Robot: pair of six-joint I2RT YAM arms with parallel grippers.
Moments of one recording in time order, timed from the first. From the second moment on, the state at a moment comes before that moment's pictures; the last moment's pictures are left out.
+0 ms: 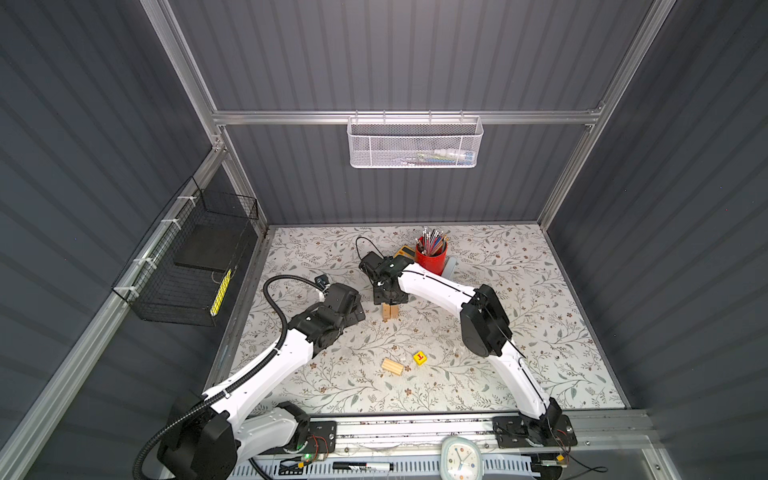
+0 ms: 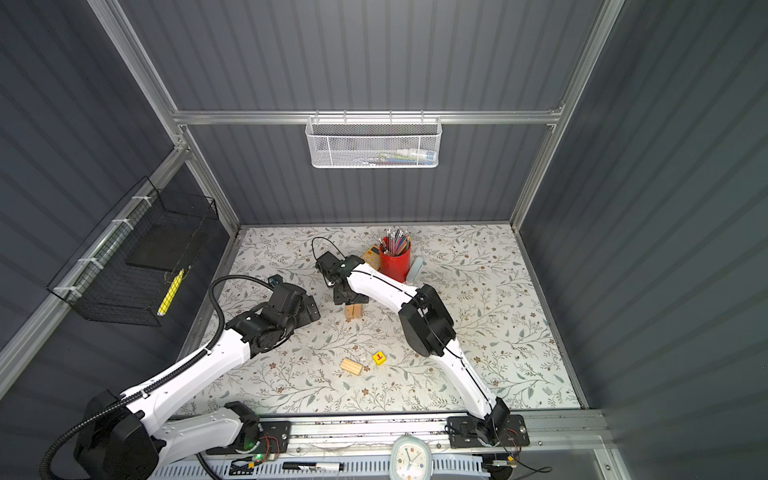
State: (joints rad) left arm -0.59 1.15 0.80 -0.56 -0.38 -0.76; right arm 0.86 2.40 2.14 -1.05 0.23 0.75
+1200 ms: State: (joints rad) left arm -0.59 1.15 0.79 -0.56 -0.38 -0.76; right arm 0.85 2.41 2.15 -1.05 0.21 0.78
